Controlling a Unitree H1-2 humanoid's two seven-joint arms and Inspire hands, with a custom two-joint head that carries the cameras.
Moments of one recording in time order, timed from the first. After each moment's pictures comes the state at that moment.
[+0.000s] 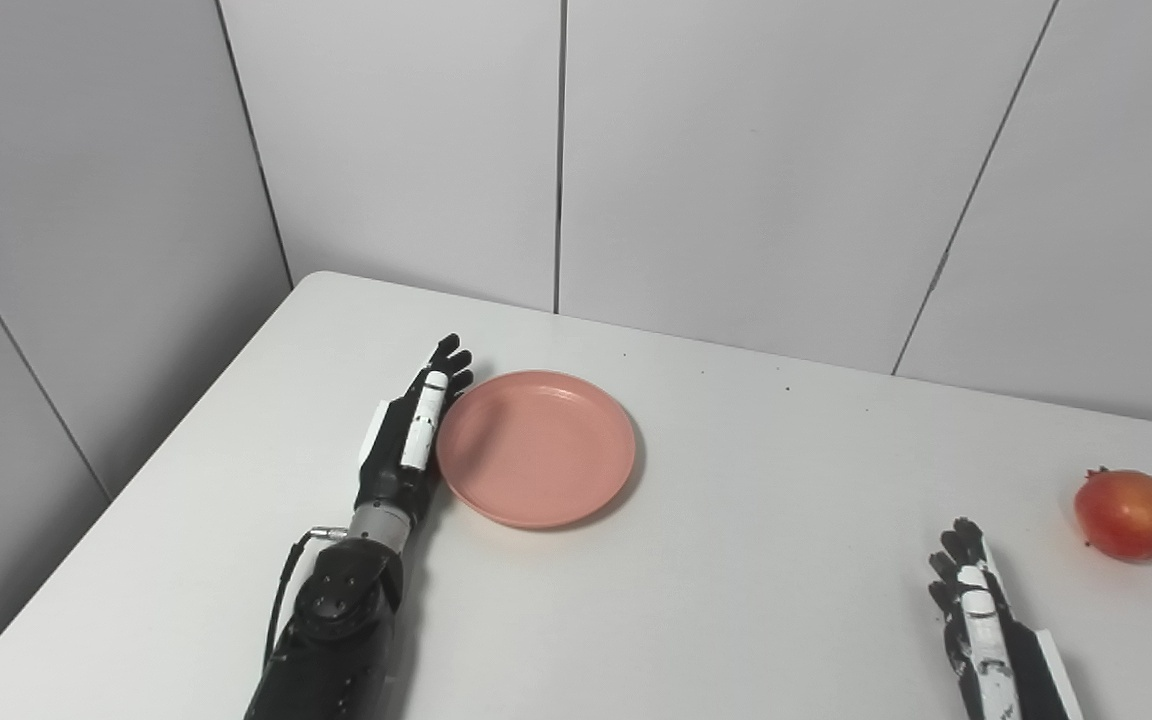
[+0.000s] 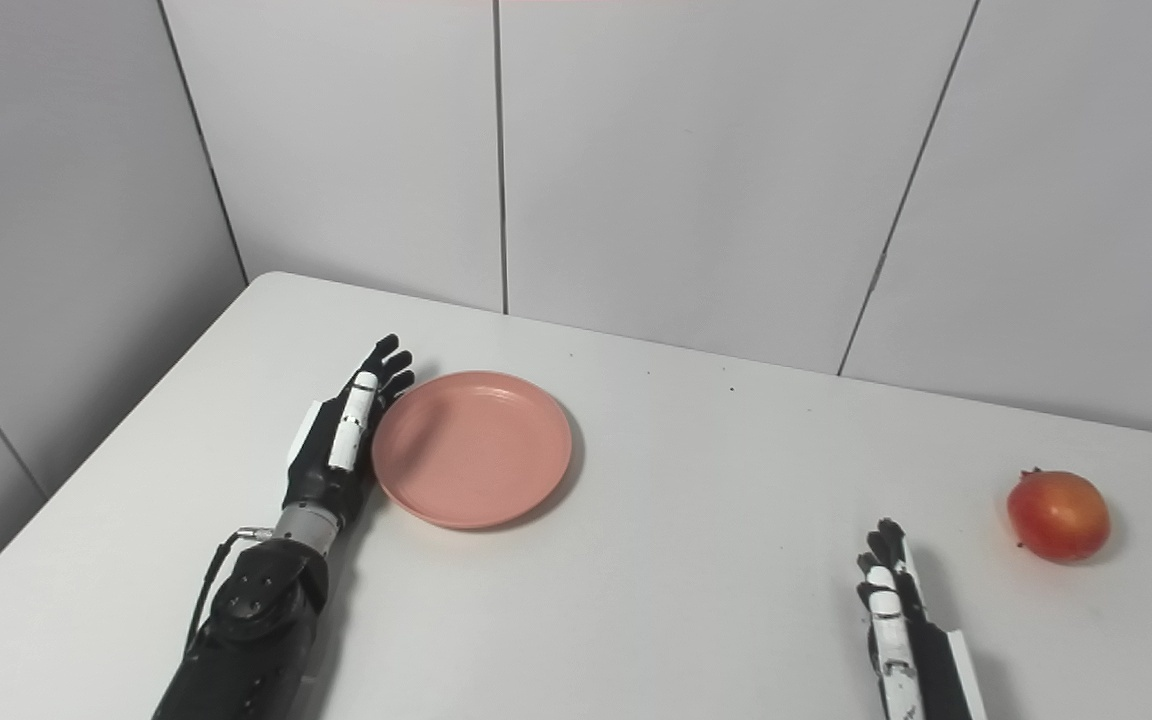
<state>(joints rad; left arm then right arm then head) -0.30 0.15 0.09 0.27 -0.16 -0.05 -0.01 0.00 -0.05 0.03 -0.16 0.04 0.10 0.08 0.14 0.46</state>
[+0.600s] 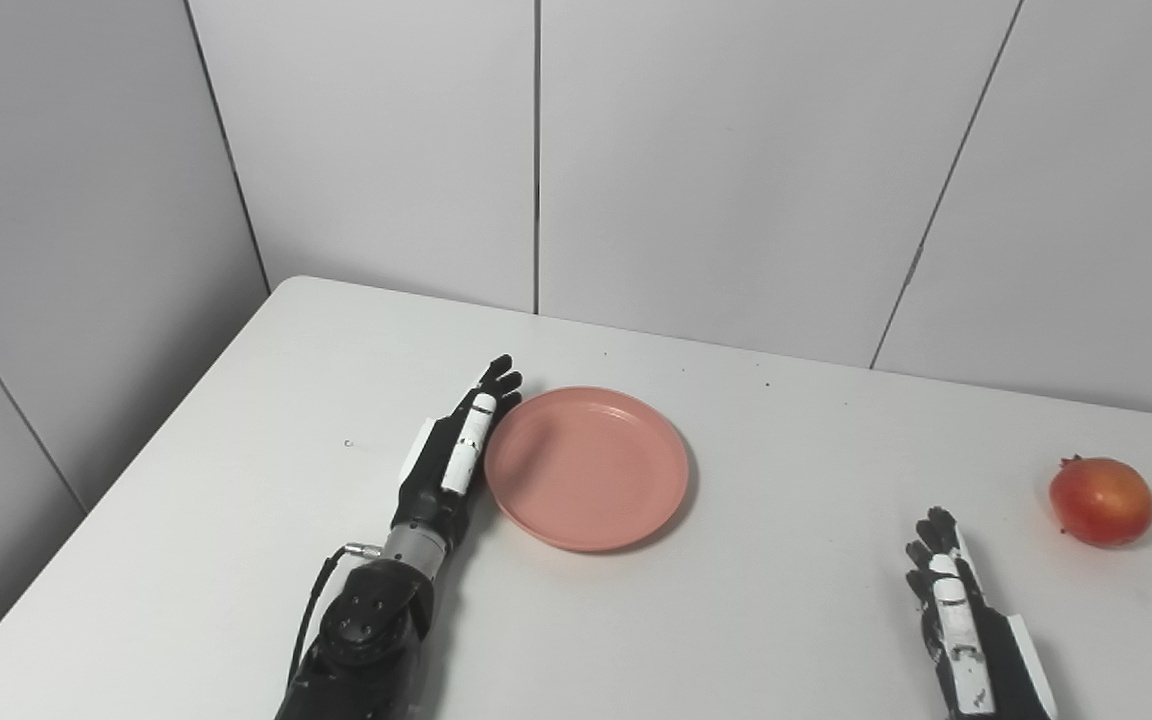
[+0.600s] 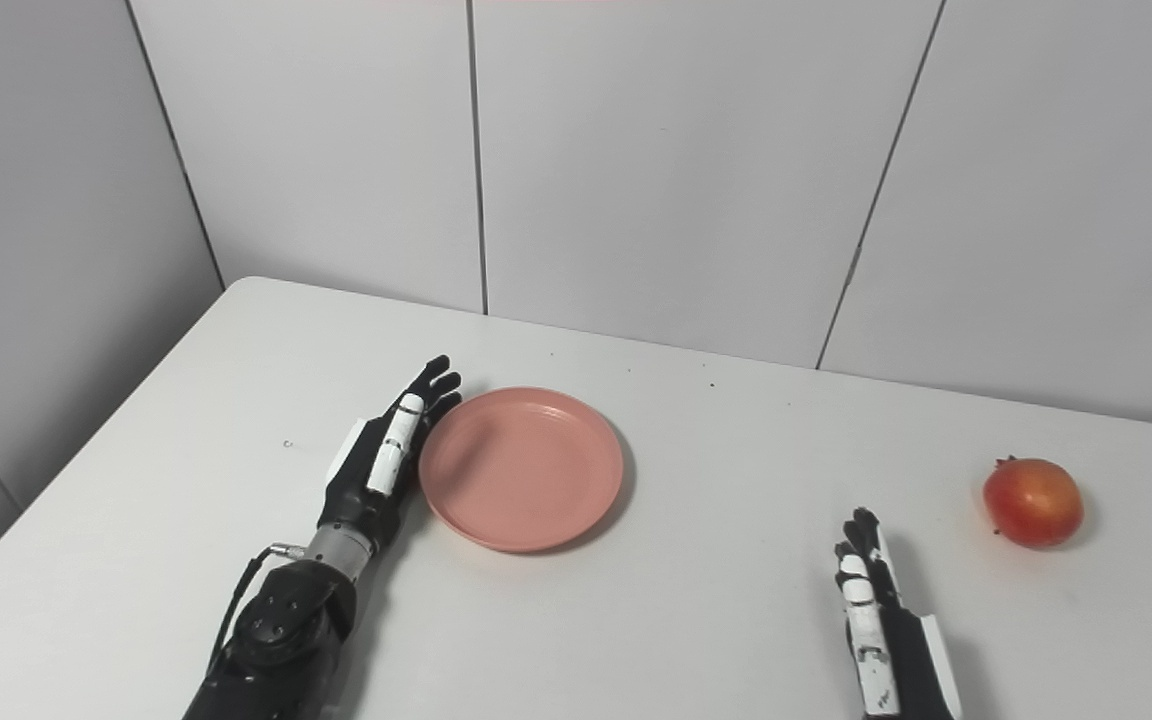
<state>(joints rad) -0.28 0.10 0.01 0.19 -0.15 0.02 -0.03 -0.01 -0.04 0.05 -0.16 0.03 0.10 0.07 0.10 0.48</state>
